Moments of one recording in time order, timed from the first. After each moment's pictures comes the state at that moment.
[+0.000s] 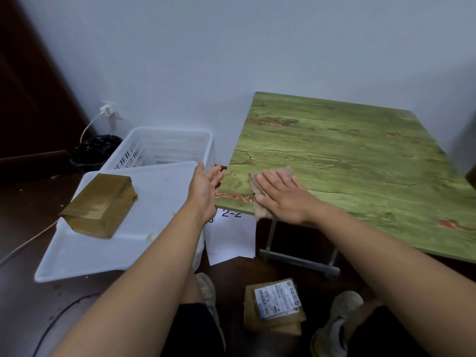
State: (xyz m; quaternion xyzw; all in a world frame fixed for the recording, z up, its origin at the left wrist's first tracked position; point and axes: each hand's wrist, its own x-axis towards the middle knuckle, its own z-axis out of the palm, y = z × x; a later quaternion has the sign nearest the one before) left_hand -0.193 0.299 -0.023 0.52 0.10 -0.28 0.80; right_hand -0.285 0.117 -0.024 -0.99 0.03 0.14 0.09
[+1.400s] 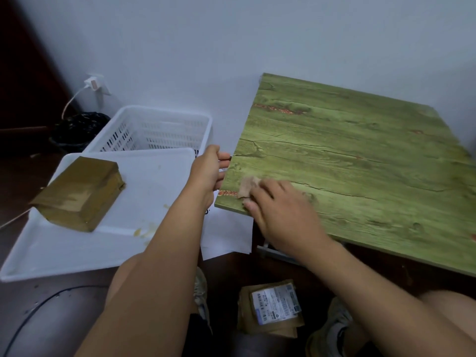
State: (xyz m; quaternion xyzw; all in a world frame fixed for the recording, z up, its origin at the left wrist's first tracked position) left_hand -0.169 0.284 -0.010 0.66 0.08 -0.22 0.72; right_hand -0.295 0.170 -0.033 -0.99 -0.01 -0.11 0.02
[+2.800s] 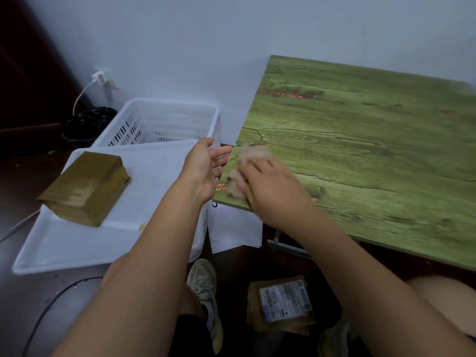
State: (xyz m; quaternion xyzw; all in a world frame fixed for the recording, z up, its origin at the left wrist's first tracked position) left_hand -0.148 0.284 -0.036 0.62 0.12 -0.26 0.73; right_hand -0.253 0.169 -0.038 -0.99 -0.04 -0.09 0.07
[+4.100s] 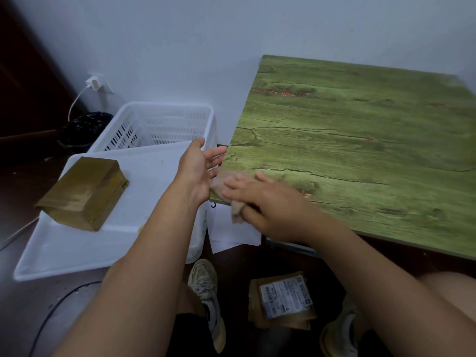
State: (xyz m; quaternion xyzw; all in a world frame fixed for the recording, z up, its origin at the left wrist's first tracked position) left_hand -0.149 0.286 -0.038 0.60 0.13 -0.27 0.74; right_hand -0.283 0.162 -0.029 -0.96 -0.15 0.00 0.23
